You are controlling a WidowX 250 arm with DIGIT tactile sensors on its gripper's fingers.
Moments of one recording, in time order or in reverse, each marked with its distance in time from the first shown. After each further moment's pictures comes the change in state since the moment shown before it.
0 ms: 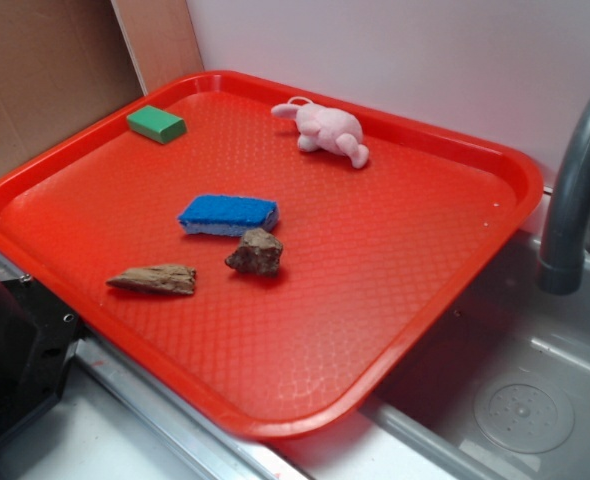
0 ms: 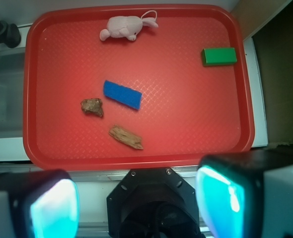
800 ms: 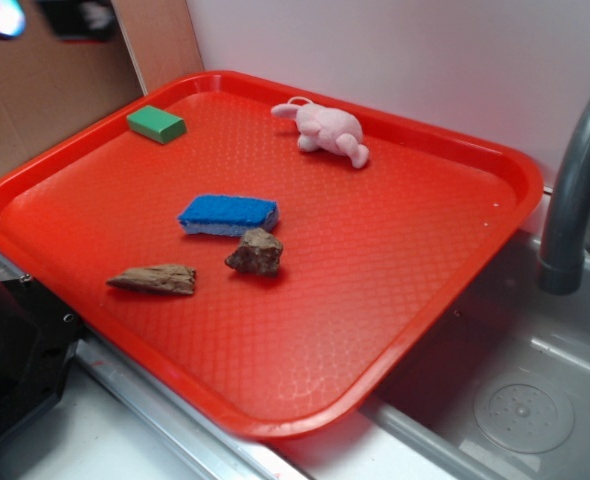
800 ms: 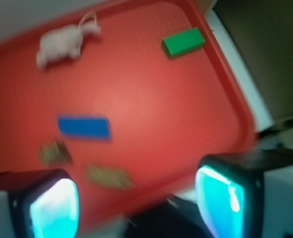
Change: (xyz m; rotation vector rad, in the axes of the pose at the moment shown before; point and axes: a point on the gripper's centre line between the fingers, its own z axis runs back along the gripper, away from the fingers) arm 0.046 0.033 -0.079 0.032 -0.056 0.483
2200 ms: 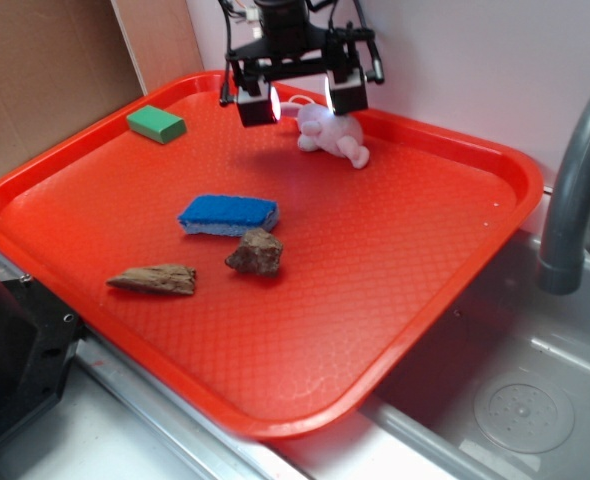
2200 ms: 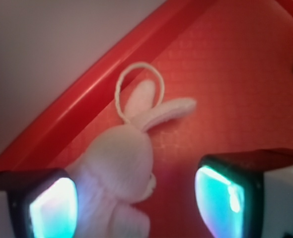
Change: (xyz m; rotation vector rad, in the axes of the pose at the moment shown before) arm 0.107 -0.084 -0.150 0.068 -0.044 0.270
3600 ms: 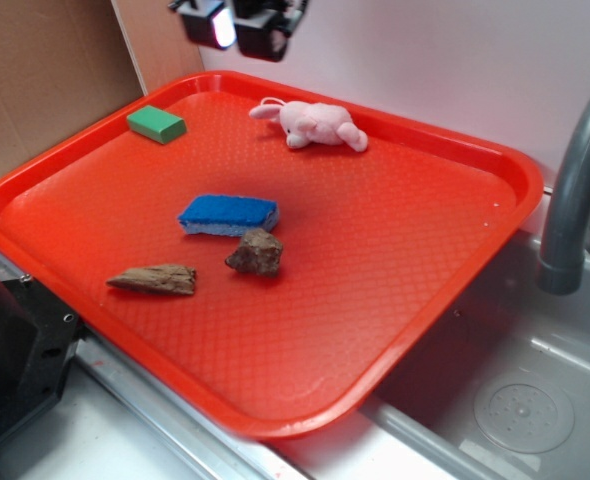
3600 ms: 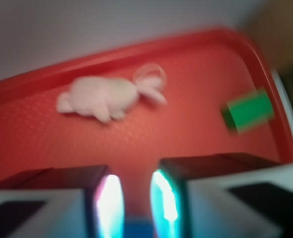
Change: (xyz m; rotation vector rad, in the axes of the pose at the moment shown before) arm -0.014 0.025 0.079 0.049 0.046 -0.684
